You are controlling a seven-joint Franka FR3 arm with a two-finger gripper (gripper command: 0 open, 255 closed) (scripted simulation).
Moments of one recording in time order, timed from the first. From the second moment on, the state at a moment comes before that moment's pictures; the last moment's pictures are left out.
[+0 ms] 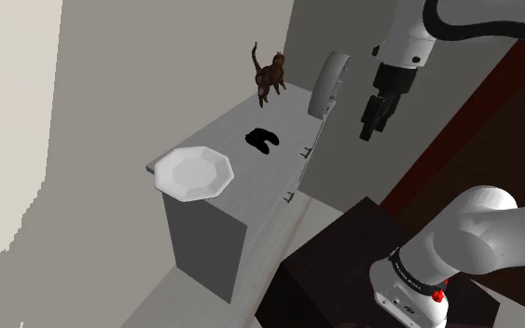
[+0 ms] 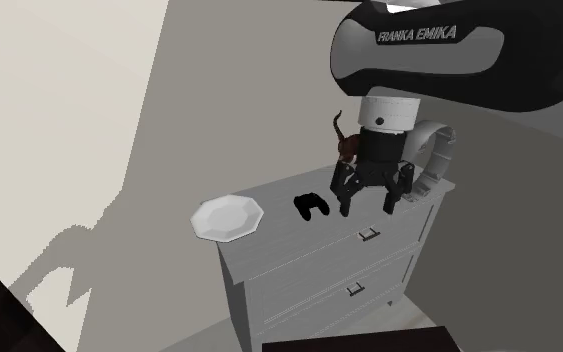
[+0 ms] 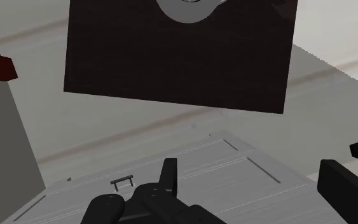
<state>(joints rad) 0.01 -0.74 0.02 -2.40 0.10 1.49 -0.10</state>
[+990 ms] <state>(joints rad) 0.01 -0.29 0.09 -2.28 0.09 1.85 -0.02</state>
